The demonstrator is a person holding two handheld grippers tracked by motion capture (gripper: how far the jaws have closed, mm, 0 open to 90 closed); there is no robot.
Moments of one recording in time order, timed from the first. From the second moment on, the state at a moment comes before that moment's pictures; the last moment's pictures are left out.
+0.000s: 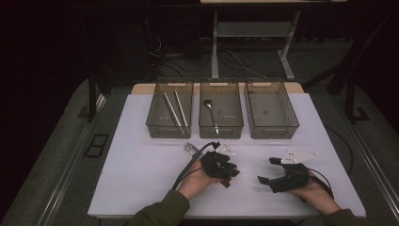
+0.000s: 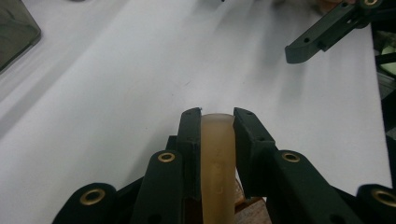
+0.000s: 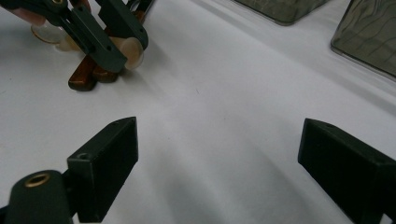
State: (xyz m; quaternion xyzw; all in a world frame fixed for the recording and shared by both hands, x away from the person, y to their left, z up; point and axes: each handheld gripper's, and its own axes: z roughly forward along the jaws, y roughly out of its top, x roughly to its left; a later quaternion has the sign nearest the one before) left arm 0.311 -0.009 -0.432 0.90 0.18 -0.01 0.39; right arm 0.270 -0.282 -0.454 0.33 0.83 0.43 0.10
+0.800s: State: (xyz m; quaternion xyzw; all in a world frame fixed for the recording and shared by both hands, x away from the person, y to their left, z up) left arm 0.328 0.050 -0.406 0.87 0.23 0.01 0.44; right arm 0.269 -0.280 -0.454 0.33 0.83 0.43 0.10
